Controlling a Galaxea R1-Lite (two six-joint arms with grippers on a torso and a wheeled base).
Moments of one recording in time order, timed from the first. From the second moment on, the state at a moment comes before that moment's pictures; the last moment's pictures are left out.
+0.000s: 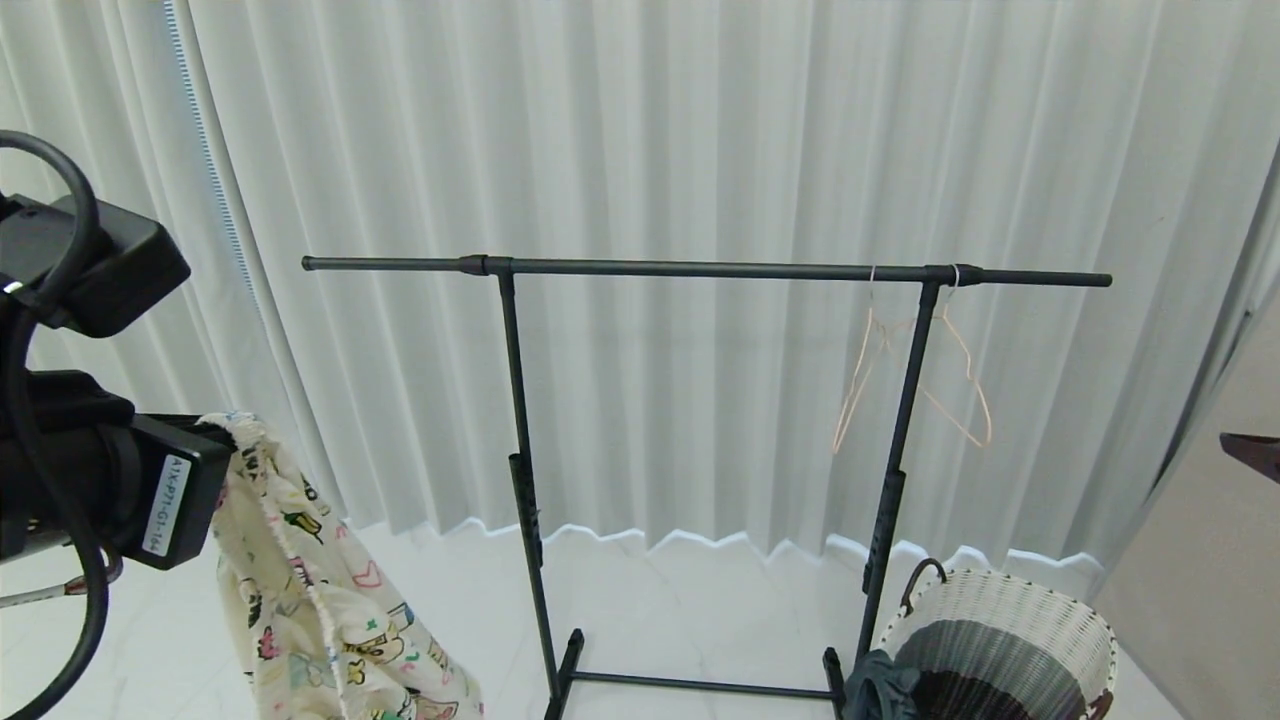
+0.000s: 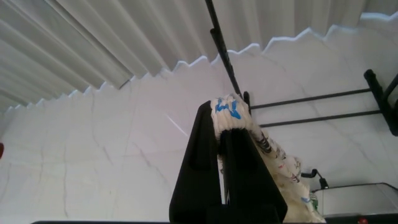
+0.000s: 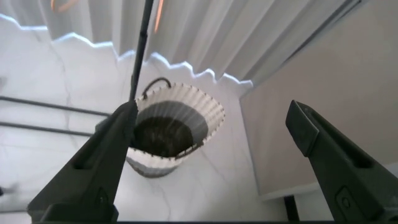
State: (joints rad) left arm -0.52 1.17 -1.06 0.48 0.48 0.12; right arm 0.02 1.12 -0.90 0.19 -0.15 -0.27
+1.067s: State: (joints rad) left arm -0.57 1.14 -1.04 0.46 0.48 0.12; right arm 0.03 1.12 -0.86 0.12 -0.11 -0.28
